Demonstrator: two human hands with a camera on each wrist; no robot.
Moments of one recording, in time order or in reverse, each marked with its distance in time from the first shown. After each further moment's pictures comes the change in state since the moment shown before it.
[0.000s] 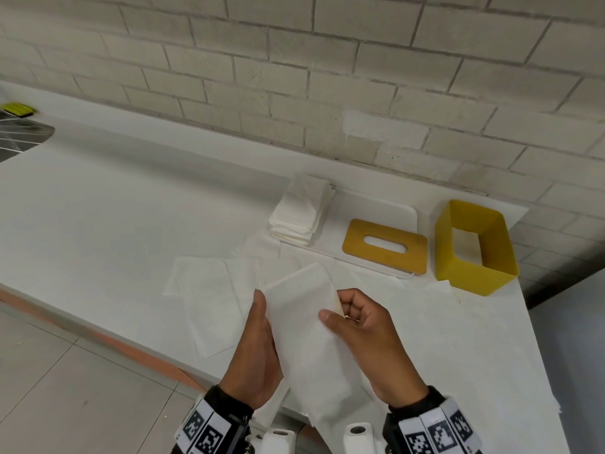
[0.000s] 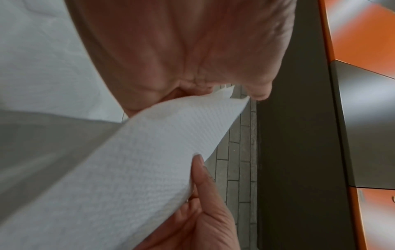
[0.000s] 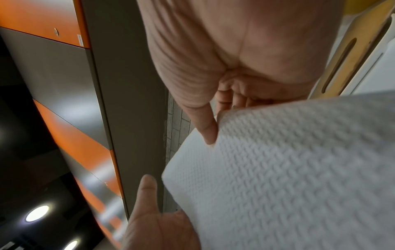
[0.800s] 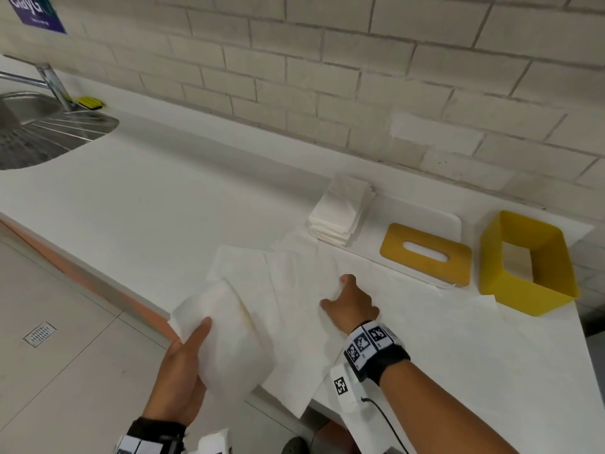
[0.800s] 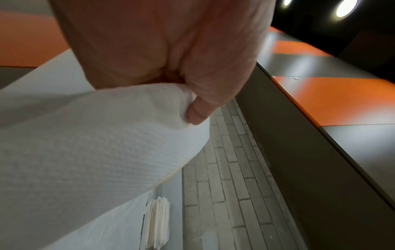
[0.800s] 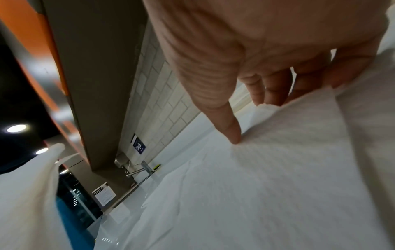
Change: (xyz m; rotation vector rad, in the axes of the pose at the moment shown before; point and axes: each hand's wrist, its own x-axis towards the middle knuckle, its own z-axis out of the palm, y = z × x) left_hand -0.064 0.026 -0.124 0.042 0.694 0.151; right_hand 0.115 0.067 0.064 -0.965 0.007 0.302
